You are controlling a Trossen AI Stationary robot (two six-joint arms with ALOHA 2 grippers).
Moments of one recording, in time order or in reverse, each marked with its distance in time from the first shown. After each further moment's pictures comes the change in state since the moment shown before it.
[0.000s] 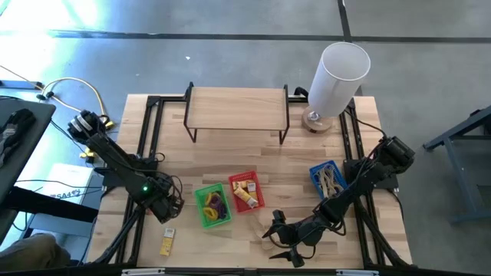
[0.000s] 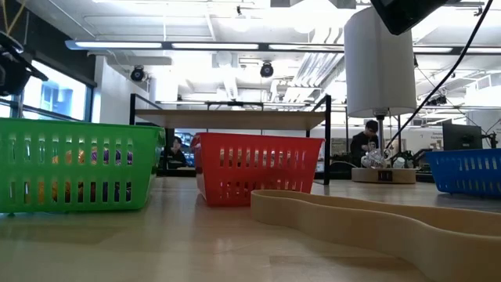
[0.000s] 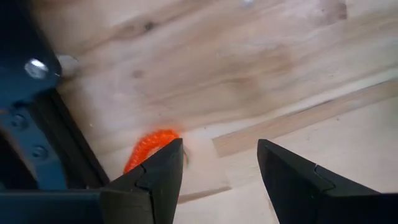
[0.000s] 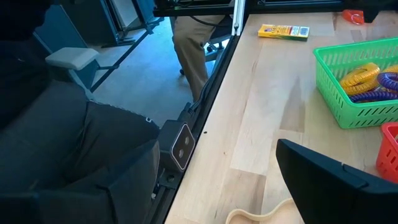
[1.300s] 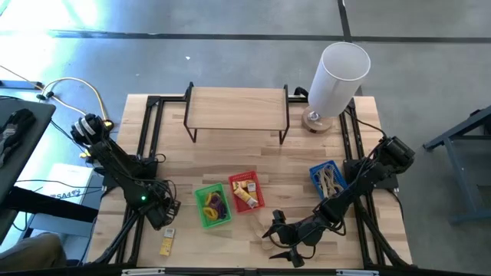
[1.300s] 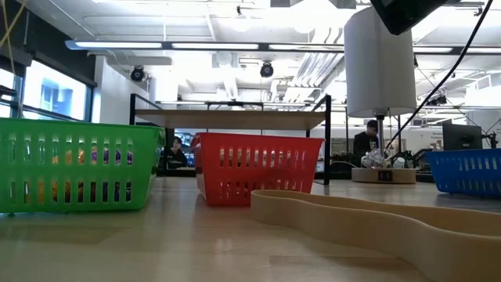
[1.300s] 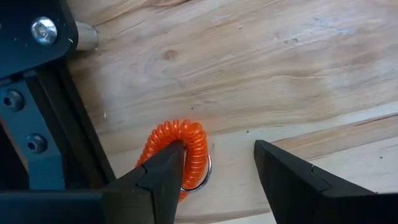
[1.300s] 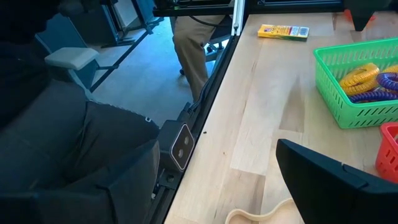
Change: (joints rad) left arm -0.122 0.095 -0.072 0.083 0.005 -0.194; right arm -0.001 0.000 0.000 0.000 0.001 -0.001
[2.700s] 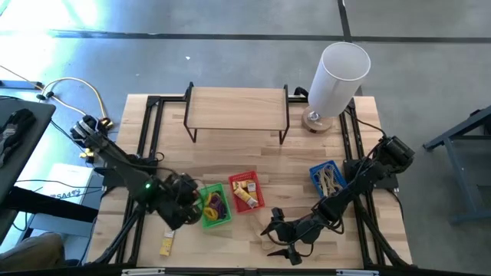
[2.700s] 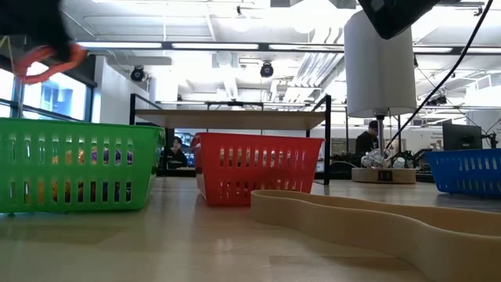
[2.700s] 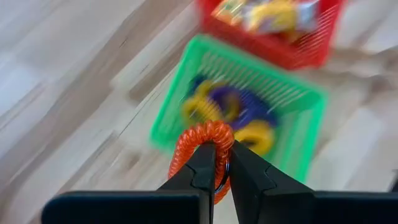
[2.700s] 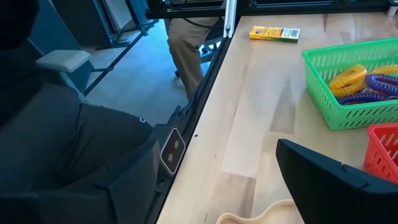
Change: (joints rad) left arm 0.193 0.003 0.469 -0.128 -0.453 0.798; right arm -0.020 0.000 0.000 0.000 0.003 -0.002
